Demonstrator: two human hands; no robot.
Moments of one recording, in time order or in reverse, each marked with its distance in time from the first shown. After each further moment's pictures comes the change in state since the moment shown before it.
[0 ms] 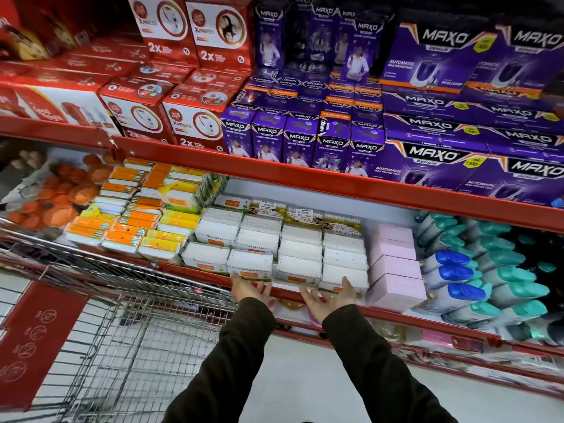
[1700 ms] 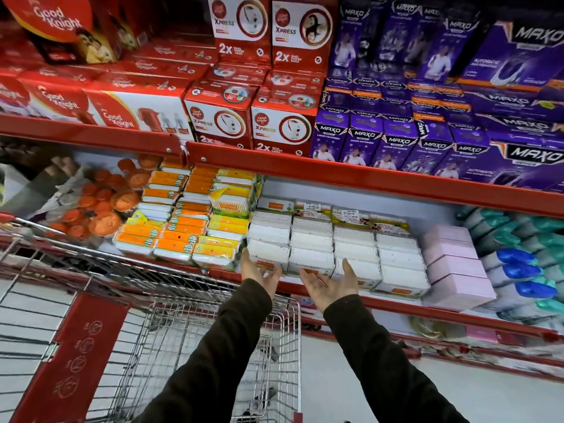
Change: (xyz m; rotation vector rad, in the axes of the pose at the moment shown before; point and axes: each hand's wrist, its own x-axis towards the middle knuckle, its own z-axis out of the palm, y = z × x) left_hand 0.055 0.134 -0.025 -0.072 -0.217 -0.166; right_hand 0.015 0.127 0.063 0.010 -0.151 -0.027
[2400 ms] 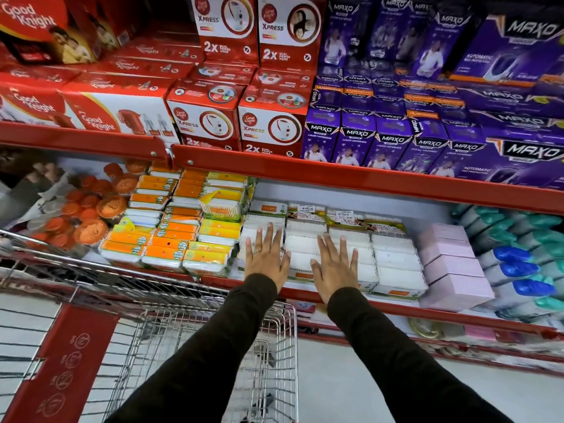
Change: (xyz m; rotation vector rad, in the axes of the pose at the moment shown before) left_hand 0.040 -0.010 0.008 2.329 -0.111 0.987; right_hand 0.042 -0.033 -0.009 -2.438 0.188 -1.061
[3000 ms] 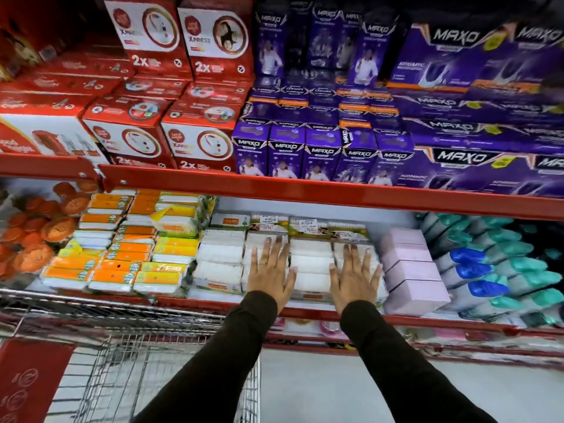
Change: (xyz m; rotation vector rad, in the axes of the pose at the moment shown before) left_hand 0.010 0.085 0.029 0.099 0.043 0.197; right_hand 0.000 0.108 -0.028 0.006 0.051 0.269
